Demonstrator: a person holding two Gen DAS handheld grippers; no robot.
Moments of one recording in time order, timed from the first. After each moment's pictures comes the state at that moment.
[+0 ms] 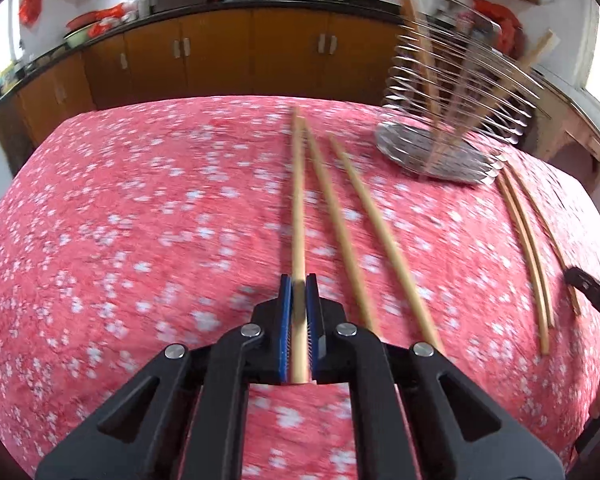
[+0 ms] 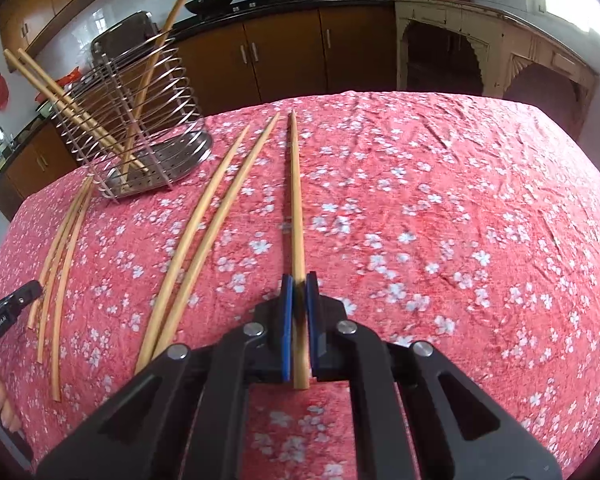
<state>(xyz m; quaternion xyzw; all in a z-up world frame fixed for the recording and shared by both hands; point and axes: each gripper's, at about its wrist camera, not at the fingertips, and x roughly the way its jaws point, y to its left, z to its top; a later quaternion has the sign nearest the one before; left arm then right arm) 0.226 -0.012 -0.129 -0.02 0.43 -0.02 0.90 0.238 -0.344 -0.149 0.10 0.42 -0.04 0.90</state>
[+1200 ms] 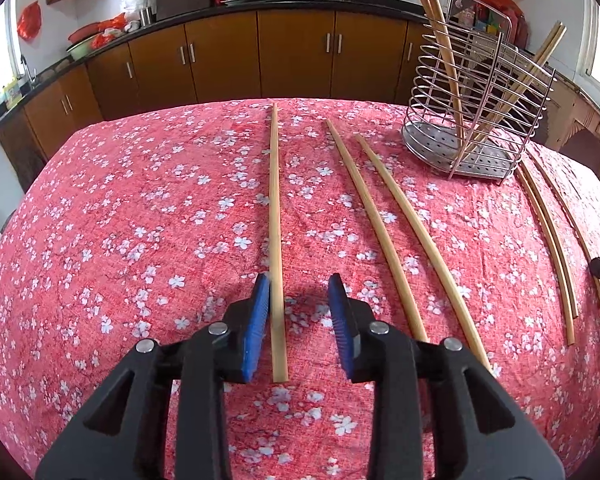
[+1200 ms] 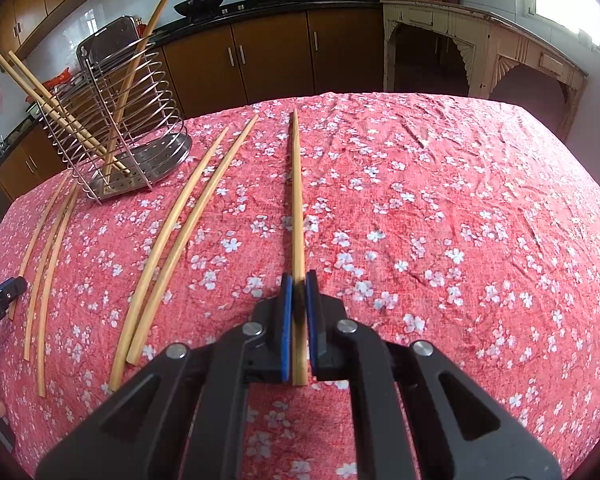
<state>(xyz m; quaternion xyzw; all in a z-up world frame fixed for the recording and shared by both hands) 0.233 -0.006 -0.131 0.02 0.43 -0.02 0.90 0.232 -0.352 -0.150 0.09 0.42 -0.06 0.90</state>
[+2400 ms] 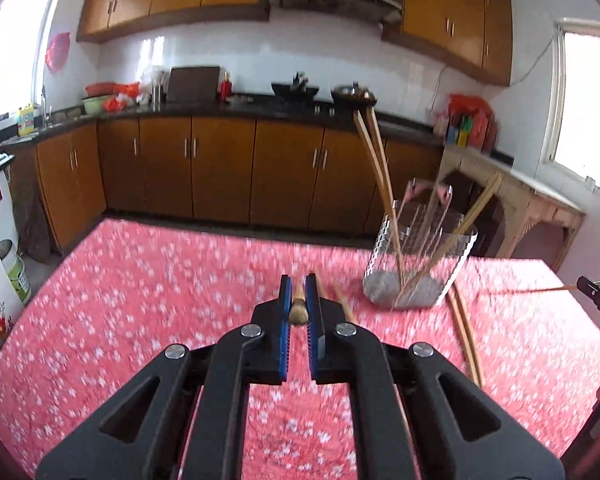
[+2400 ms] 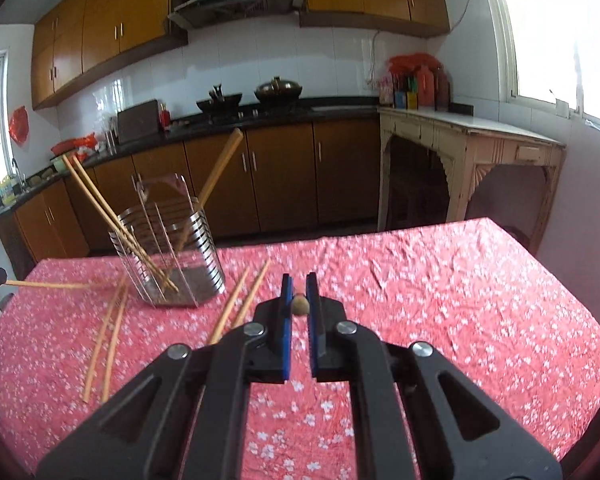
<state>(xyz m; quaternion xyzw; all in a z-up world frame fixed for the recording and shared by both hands) 0.163 0.036 0.001 -0.05 0.24 -0.05 0.97 0.152 -0.367 -0.009 0.07 0.24 -0.06 0.97</state>
